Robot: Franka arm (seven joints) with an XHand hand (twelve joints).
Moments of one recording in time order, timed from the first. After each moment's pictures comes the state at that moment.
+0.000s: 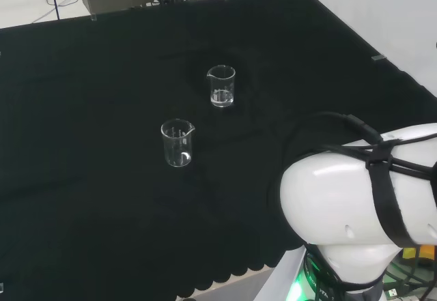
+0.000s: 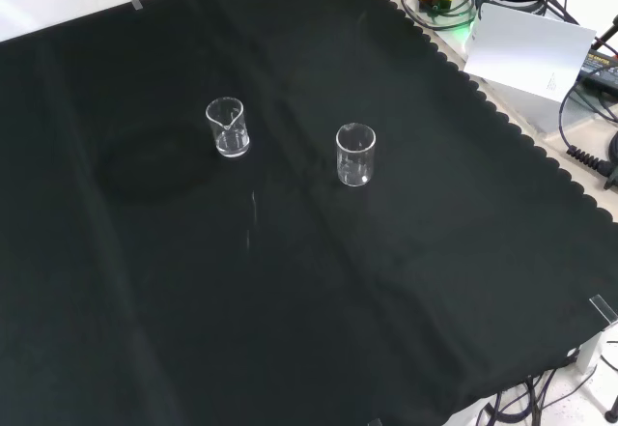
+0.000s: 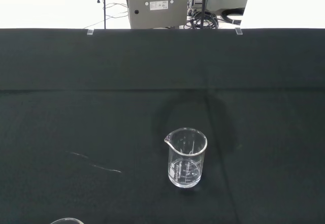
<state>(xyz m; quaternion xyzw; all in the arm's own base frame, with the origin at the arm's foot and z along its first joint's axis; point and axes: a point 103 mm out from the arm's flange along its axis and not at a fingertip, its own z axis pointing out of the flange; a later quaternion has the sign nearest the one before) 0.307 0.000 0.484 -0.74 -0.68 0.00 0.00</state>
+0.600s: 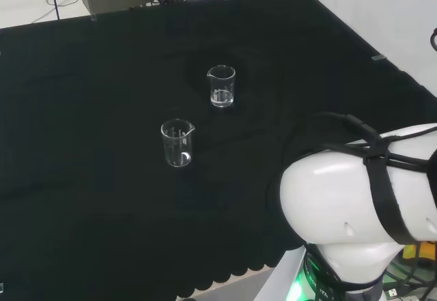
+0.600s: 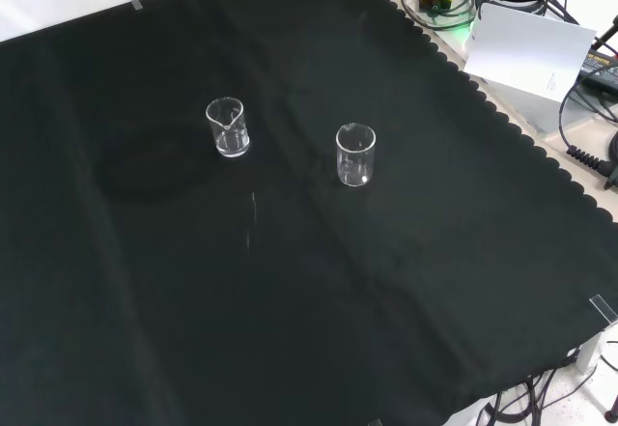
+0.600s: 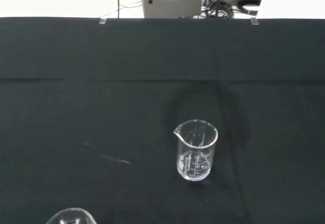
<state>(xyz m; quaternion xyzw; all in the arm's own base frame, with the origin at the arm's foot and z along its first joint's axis) 0.315 -0.002 0.473 -0.72 -0.69 0.01 0.02</state>
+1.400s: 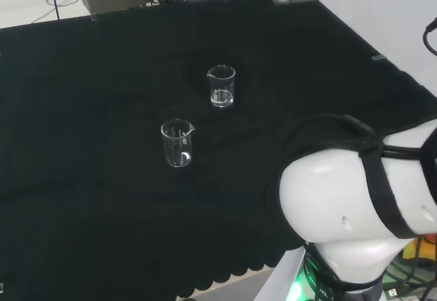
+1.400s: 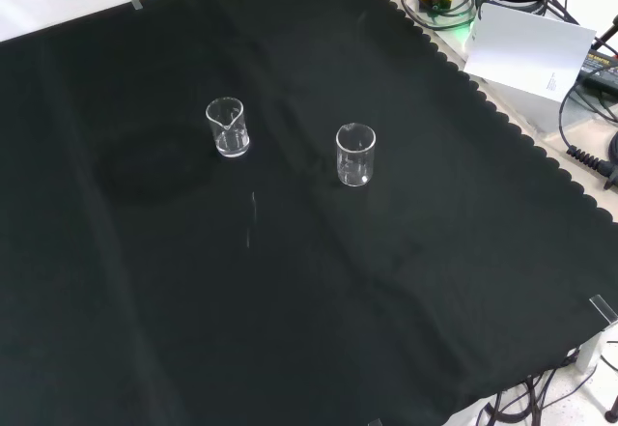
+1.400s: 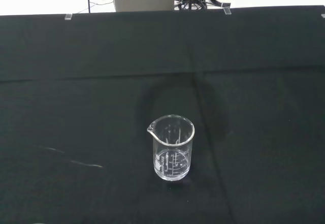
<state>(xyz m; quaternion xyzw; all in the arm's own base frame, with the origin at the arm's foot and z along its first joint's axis) 0.347 -0.025 0.435 -0.75 -0.66 0.01 0.02</state>
